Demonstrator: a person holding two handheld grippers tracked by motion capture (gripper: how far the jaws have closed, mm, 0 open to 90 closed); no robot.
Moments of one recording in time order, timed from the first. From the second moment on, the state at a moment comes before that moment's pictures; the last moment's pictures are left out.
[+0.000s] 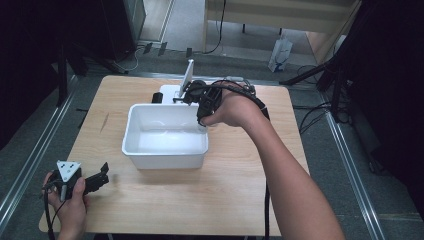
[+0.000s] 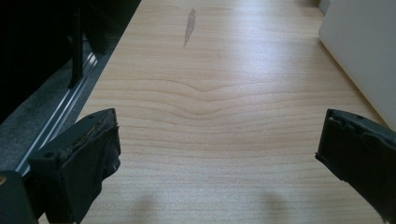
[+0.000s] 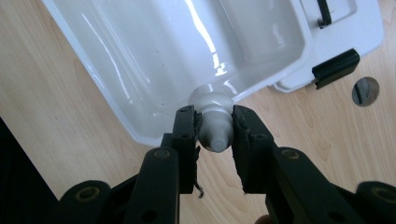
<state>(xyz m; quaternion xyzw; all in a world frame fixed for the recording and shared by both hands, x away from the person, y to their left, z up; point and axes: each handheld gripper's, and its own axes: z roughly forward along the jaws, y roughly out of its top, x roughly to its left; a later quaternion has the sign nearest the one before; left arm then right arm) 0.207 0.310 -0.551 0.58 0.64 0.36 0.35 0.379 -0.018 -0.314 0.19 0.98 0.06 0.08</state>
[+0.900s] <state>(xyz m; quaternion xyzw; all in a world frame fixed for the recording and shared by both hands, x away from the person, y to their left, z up) 0.208 0.310 -0.551 0.58 0.64 0.36 0.35 0.396 -0.006 -0.390 0.13 0.99 0.05 0.06</state>
